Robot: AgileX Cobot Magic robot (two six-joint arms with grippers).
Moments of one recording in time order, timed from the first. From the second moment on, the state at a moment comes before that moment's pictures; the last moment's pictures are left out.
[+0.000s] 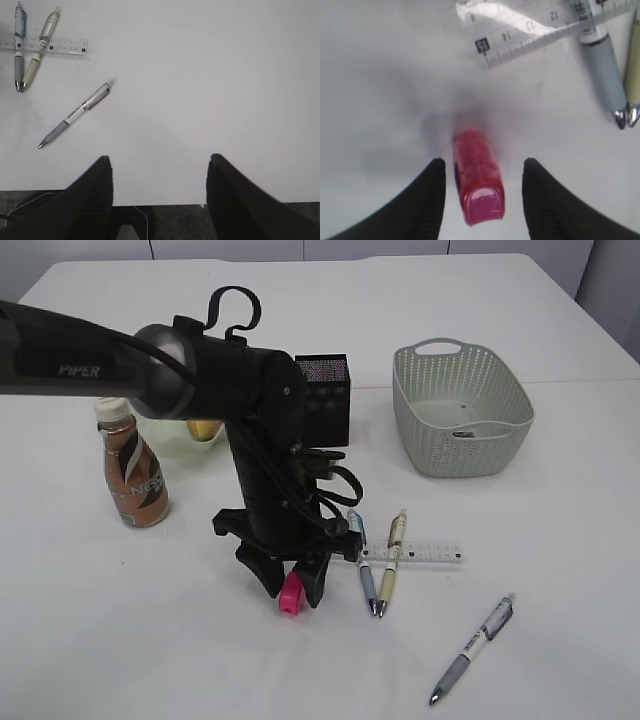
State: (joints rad) left arm -0.68 2.26 -1.65 -0.20 1.06 -0.22; right arm 0.25 0.86 -0.97 -0.16 1.26 0.25
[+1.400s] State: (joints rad) left arm -0.68 2.27 -1.65 -0.16 1.19 -0.22; right arm 0.25 0.86 -0.97 -0.16 1.26 0.25
